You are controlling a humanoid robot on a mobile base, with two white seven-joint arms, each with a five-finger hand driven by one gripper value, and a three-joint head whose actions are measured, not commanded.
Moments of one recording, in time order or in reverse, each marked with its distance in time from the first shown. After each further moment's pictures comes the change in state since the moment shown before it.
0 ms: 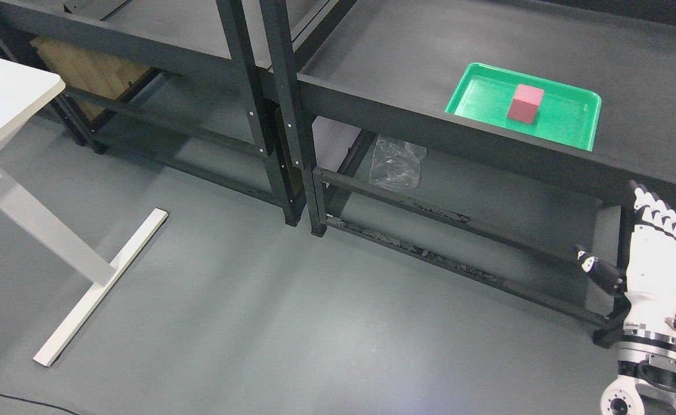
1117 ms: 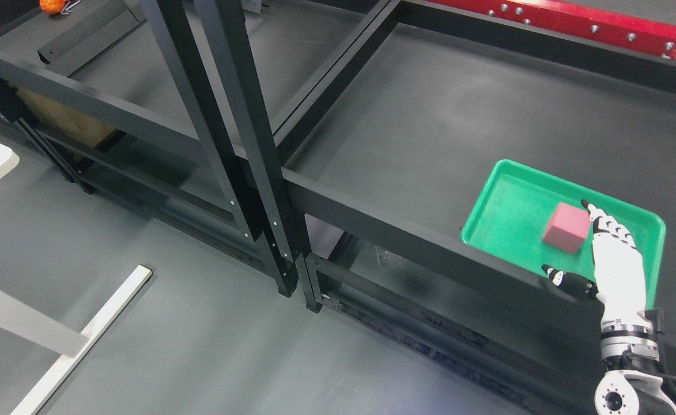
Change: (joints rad) left arm 0.000 0.000 0.000 0.000 0.000 0.000 0.000; right arm -0.009 0.008 0.016 0.000 -0.027 0.058 0.311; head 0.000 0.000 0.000
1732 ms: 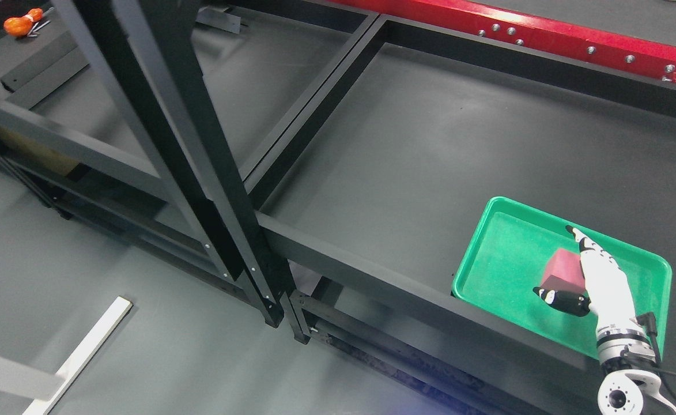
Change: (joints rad) left arm -0.001 0.000 0.000 0.000 0.000 0.000 0.000; right arm 0.003 0.001 -0.009 0.000 -0.019 0.118 0.175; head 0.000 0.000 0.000
